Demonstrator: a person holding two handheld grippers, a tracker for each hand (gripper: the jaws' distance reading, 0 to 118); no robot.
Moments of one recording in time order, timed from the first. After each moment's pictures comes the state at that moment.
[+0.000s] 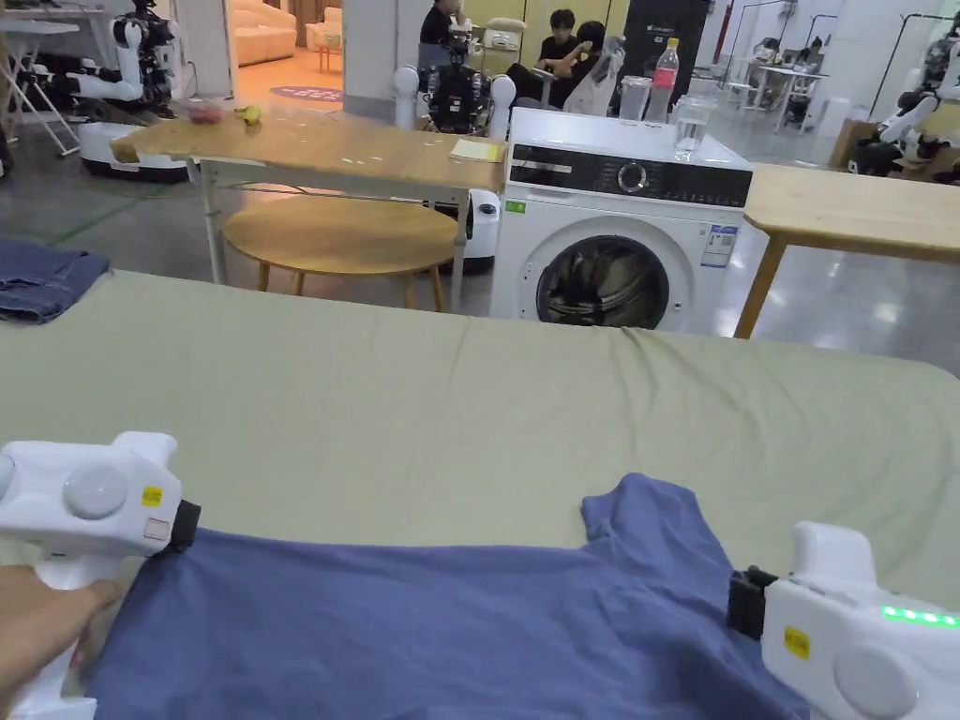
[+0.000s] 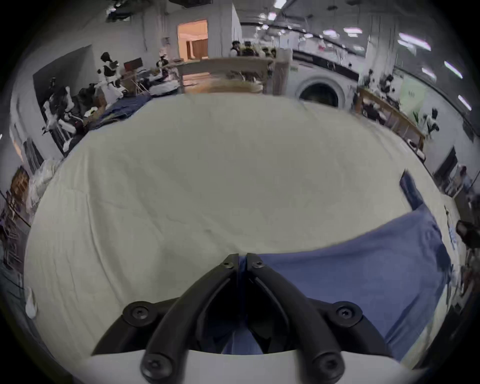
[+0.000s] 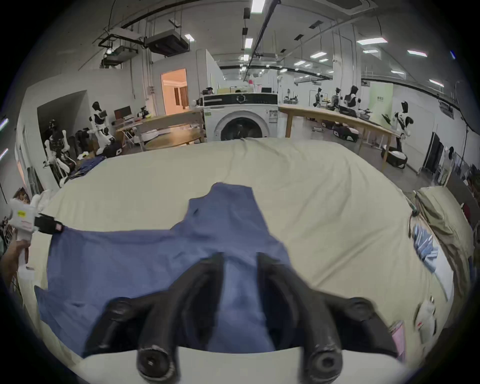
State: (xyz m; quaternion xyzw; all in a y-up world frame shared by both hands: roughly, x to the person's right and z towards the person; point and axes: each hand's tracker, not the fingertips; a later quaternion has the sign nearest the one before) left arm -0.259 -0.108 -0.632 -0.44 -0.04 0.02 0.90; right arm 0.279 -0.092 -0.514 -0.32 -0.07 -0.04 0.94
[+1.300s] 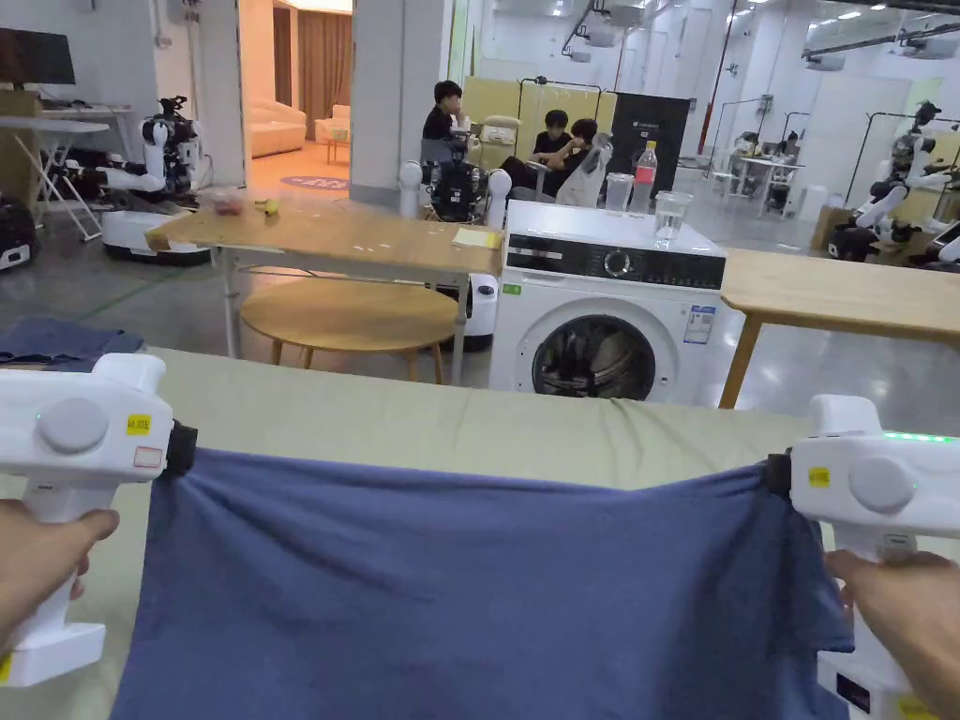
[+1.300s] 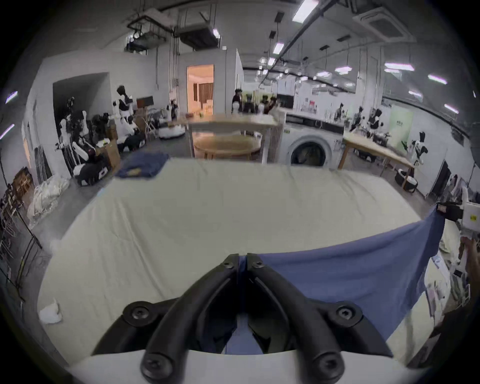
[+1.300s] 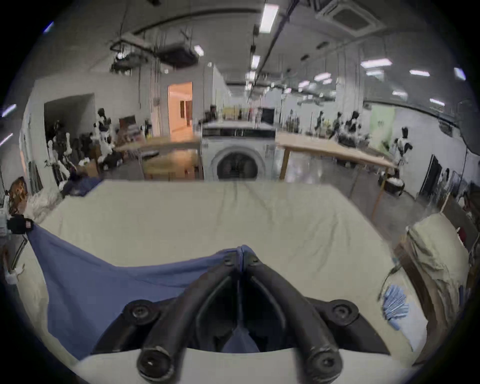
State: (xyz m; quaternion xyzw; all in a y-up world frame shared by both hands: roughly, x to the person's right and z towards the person) left arm -0.272 0.045 -0.561 -0.30 -0.04 0.02 0.95; right arm 0.316 0.043 -0.538 -0.24 -0.07 0.00 0.97
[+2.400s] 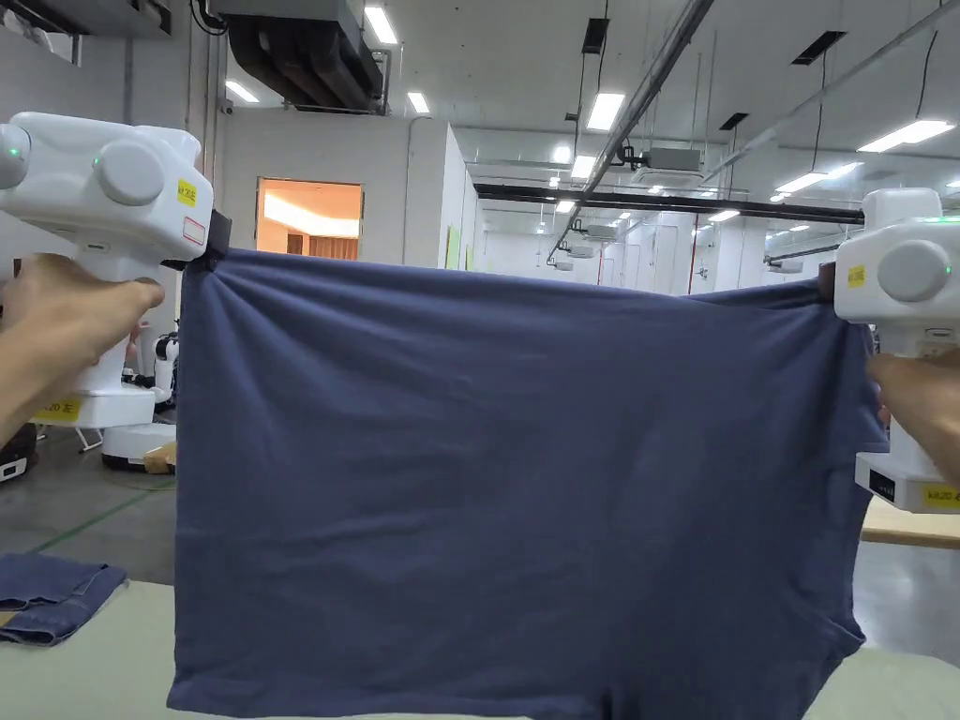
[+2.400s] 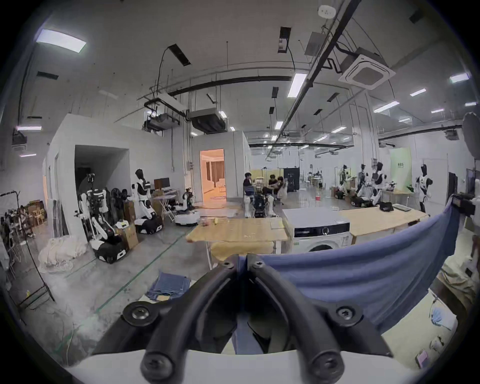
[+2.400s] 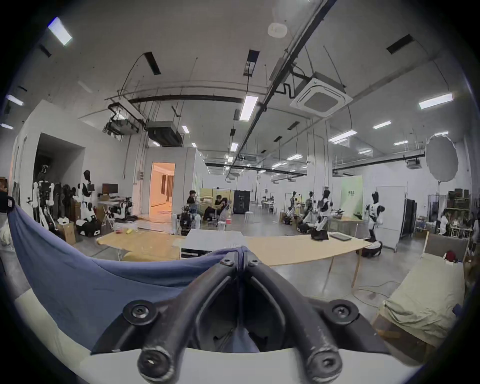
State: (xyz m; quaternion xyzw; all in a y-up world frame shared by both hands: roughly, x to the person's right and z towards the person) left arm -0.267 0.378 -0.632 -0.06 0.00 -0.02 1.00; right arm 0.290 0.360 -0.597 0.00 -0.14 0.03 0.99
